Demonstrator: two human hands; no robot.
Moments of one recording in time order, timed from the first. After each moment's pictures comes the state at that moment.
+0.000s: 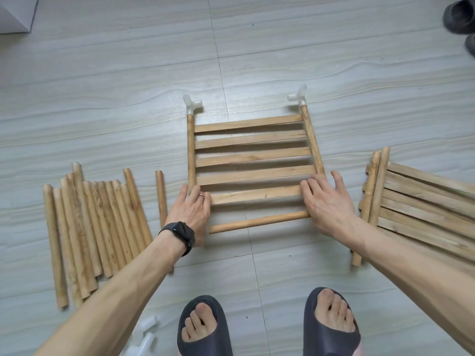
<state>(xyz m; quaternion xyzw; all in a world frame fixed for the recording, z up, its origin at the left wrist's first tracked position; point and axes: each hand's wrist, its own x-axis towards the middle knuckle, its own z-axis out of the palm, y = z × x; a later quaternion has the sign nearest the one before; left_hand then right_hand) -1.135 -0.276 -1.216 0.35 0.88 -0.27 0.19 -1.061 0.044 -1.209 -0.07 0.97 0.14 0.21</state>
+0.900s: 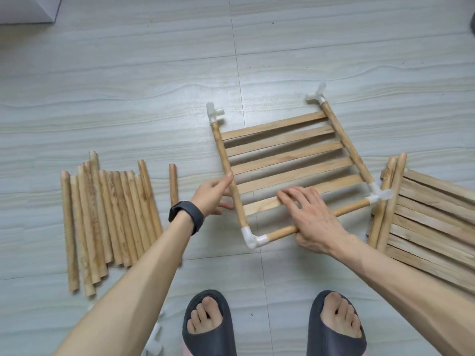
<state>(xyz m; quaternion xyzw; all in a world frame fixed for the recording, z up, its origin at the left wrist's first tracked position) -1.159 -0.257 -1.222 -0.16 0.75 0.51 0.39 -1.052 -0.002 -1.218 -0.13 0.97 -0.05 0.19</state>
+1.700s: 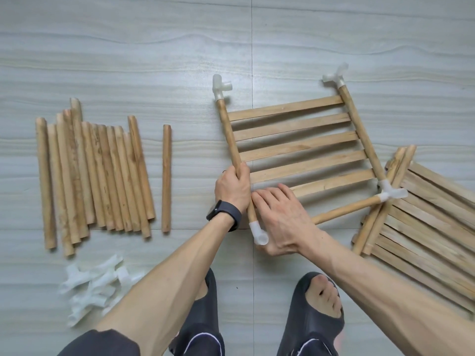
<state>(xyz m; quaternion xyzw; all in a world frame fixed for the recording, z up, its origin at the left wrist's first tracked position) -1.102 -0.191 -1.253 -0.19 0.85 0.45 0.18 -1.039 -0.059 -1.213 -0.24 0.94 -0.09 0.20</state>
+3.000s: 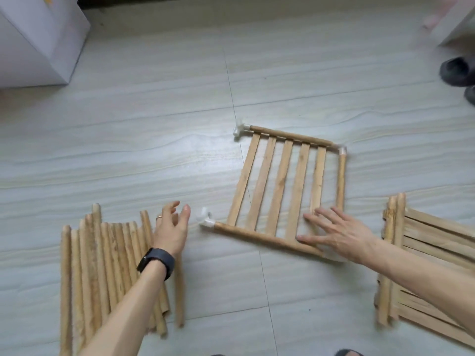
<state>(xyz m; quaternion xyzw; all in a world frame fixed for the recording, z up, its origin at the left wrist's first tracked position) -1.198 -0.321 -1.220 -0.16 0.86 0.46 0.13 -1.113 0.069 -1.199 -0.22 0.89 0.19 0.36</state>
